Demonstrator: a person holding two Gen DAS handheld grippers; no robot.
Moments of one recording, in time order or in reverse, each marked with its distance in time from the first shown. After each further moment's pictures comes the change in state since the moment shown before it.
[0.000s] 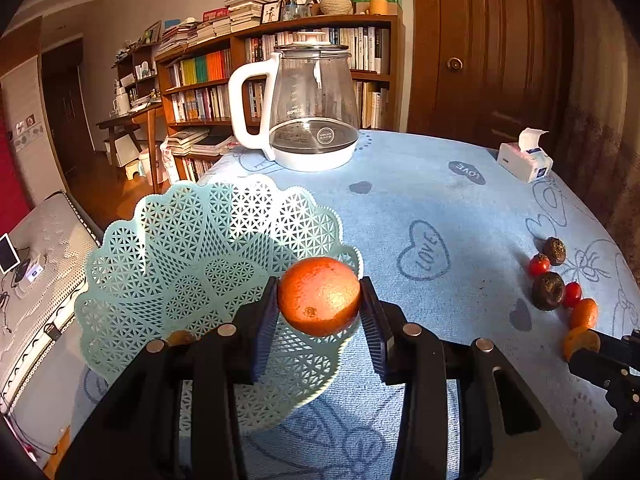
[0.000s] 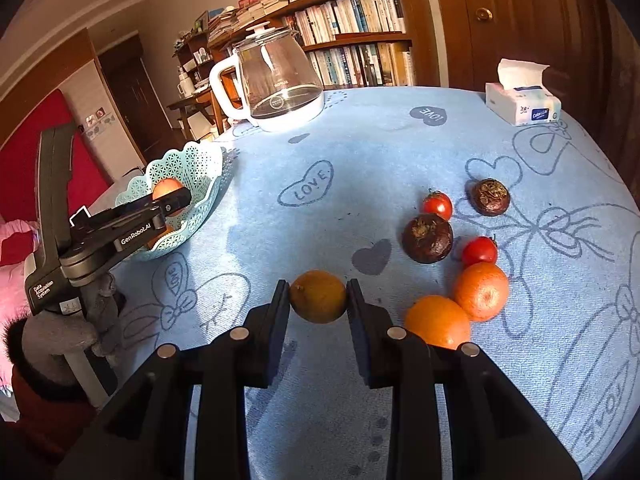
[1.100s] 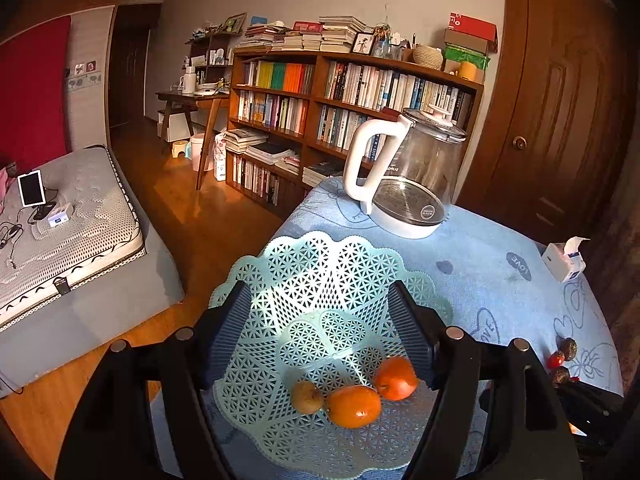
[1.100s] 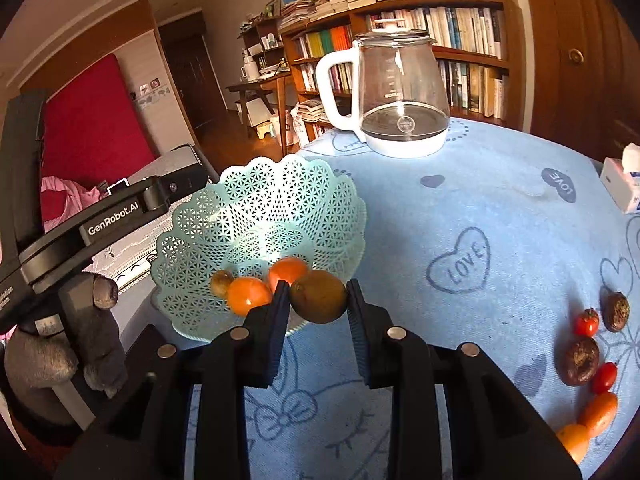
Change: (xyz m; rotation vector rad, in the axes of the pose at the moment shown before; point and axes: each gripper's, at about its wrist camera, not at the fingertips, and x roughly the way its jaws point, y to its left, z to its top) left arm -0.034 0.107 0.027 -0.273 -0.097 0.084; right arm 0.071 0.120 0.060 -0.181 0.006 0.154
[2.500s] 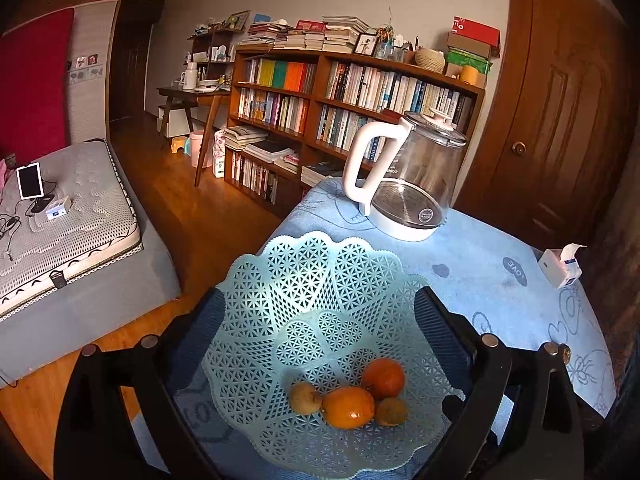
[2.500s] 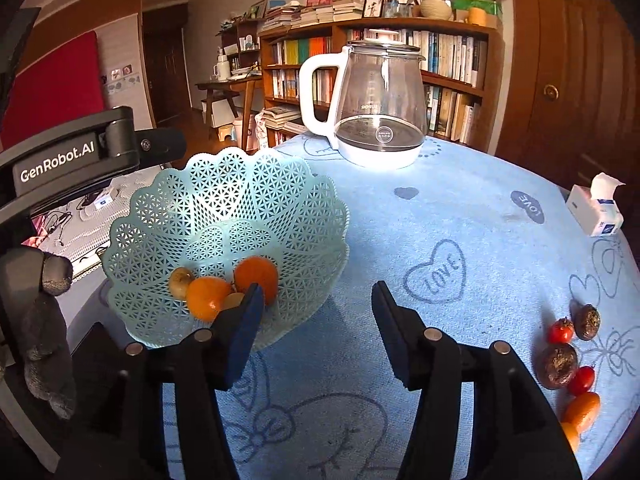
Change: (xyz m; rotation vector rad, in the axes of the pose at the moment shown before) left arm -0.001 0.004 0.002 -0.026 0.005 -0.010; right arm 0.011 0.016 -0.012 -0.078 -0.052 -0.208
